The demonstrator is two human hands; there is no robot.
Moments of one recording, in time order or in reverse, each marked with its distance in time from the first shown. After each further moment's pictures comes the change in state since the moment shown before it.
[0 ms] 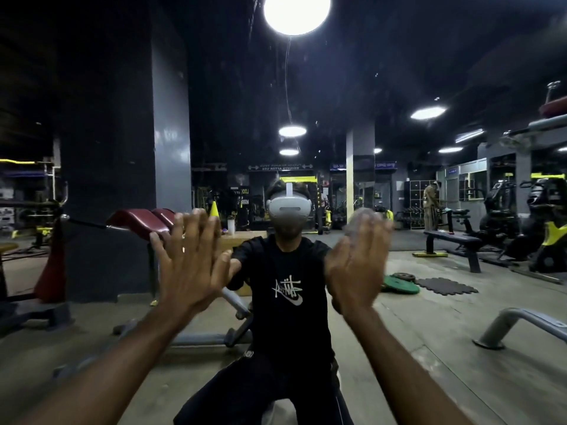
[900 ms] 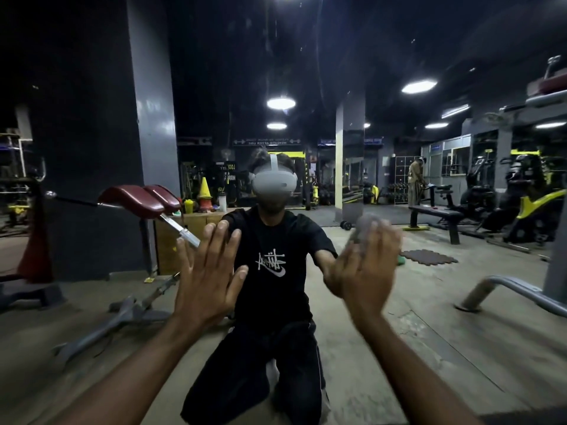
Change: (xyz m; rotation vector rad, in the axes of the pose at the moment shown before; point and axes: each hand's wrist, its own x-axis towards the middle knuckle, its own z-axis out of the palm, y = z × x) left_hand -0.054 -0.034 0.025 0.023 0.097 0.236; right_hand -0.063 -0.015 0.002 -0.114 0.034 -0.180
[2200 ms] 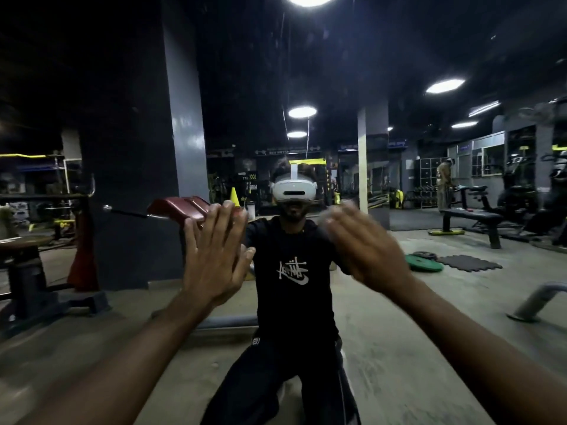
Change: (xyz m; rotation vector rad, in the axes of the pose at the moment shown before) left_hand 0.009 -0.133 -0.033 -0.001 -0.072 -0.039; right_hand 0.023 -0.083 0.049 0.065 -0.292 -0.711
